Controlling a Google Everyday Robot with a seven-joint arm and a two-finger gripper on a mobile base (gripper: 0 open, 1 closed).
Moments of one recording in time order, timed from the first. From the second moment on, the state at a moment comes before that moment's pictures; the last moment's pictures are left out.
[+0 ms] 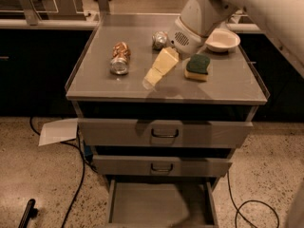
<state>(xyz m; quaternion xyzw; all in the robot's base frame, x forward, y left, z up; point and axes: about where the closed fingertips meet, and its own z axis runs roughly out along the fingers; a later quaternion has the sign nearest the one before) 0.585 -0.040 0.895 -0.48 0.85 0.18 0.14</state>
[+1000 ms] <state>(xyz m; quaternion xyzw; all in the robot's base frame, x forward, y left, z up) 0.618 -0.004 0.871 -0.44 0.87 0.18 0.14</state>
